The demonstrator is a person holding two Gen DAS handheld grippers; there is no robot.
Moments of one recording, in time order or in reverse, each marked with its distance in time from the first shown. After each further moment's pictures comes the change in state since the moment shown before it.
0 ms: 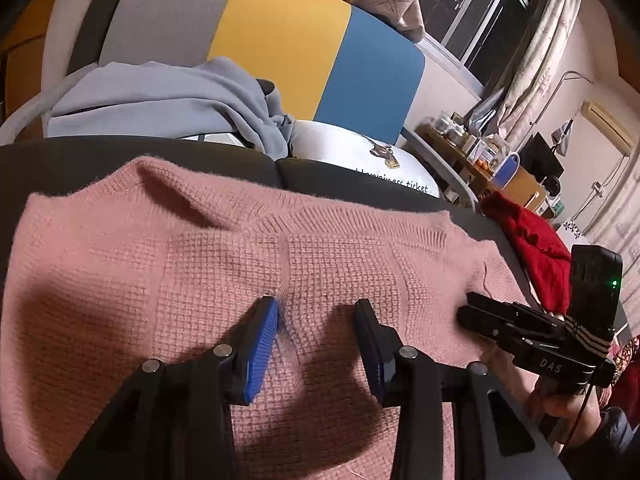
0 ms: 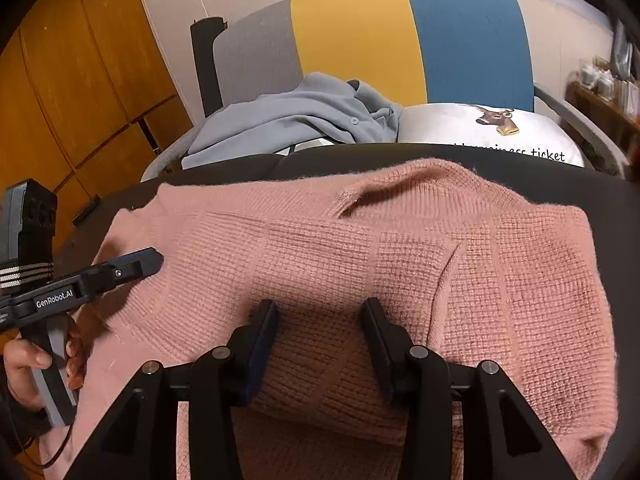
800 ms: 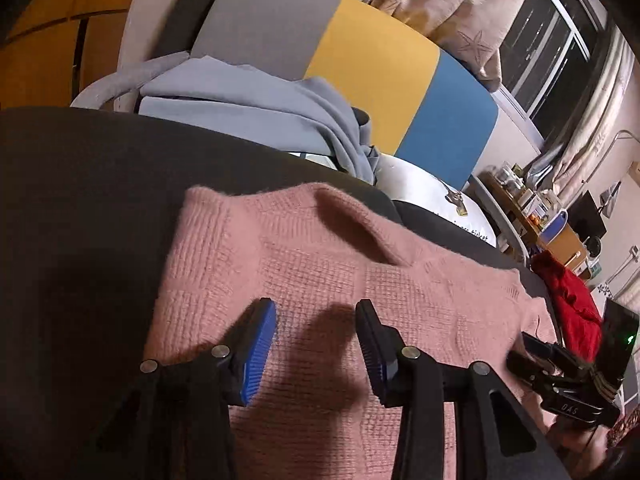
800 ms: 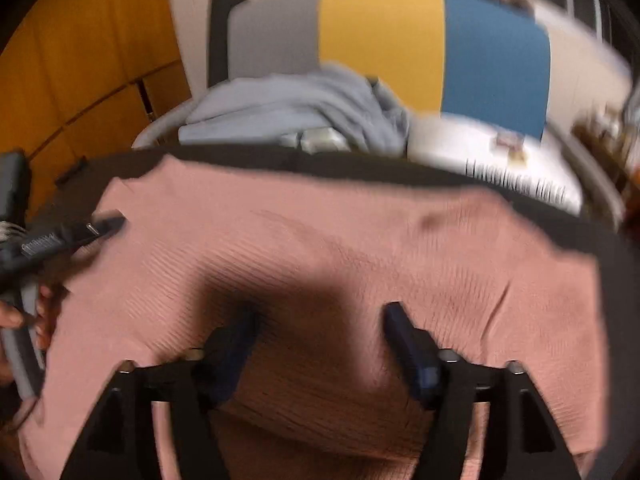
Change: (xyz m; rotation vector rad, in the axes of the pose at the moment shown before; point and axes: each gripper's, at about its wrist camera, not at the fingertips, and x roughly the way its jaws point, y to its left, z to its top) left arm -0.042 0.093 -0.002 -0.188 -0.074 0.149; right arm 0.018 0.046 0.015 -0.105 0.046 -0.082
